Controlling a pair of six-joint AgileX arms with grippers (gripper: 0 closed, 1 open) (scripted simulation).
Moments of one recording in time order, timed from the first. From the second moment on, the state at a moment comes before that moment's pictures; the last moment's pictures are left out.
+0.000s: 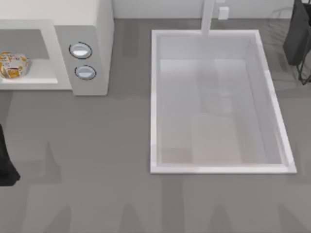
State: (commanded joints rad) left arm 0.00 0.00 0.00 0.00 0.00 0.00; right arm 0.00 0.00 0.00 0.00 0.00 0.00
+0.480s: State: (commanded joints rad) left arm 0.01 0.10 0.05 0.06 0.01 0.00; right arm 0.00 0.00 0.00 0.00 0.00 0.00
